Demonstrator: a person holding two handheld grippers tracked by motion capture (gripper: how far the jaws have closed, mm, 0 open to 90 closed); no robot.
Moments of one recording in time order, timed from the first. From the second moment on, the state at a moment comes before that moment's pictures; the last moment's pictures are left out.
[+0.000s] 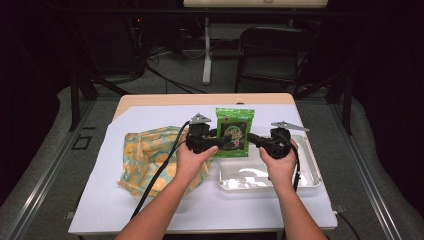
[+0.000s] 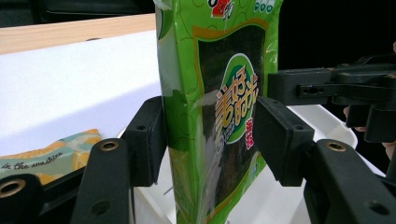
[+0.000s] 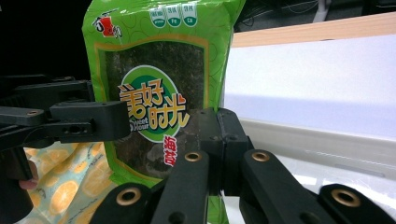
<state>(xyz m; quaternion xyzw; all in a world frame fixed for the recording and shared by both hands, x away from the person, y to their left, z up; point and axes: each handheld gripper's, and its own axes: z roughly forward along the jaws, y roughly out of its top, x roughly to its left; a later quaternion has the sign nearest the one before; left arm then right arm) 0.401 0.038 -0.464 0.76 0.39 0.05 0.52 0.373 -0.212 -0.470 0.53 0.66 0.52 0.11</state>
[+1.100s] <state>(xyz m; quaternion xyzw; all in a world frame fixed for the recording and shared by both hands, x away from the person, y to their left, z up) 0.422 0.011 -0.487 0.78 0.40 0.04 0.49 0.385 -0.228 -0.487 0.56 0.66 0.49 0.13</state>
